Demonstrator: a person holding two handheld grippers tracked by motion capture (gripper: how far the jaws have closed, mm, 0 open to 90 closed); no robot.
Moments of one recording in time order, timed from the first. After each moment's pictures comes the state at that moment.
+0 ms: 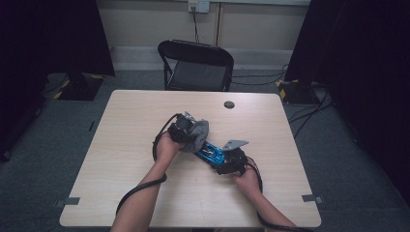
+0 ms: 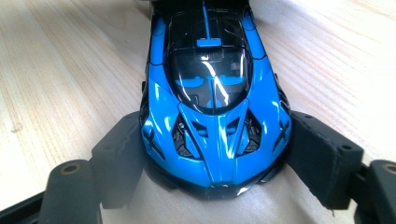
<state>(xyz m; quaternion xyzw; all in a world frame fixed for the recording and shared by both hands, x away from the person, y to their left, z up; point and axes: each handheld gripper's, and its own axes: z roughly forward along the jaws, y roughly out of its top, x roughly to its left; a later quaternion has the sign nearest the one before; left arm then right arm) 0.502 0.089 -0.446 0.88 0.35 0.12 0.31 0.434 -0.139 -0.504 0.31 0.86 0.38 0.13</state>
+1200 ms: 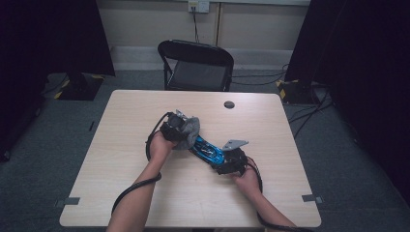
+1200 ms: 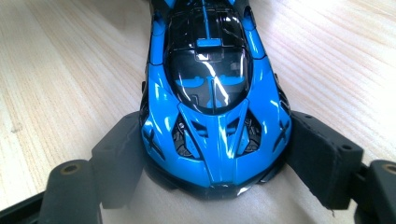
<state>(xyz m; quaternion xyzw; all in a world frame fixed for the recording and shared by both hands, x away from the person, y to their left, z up) 0.507 0.114 -0.447 0.86 0.39 0.14 0.30 0.434 -0.139 -0.504 0.31 0.86 0.38 0.13</state>
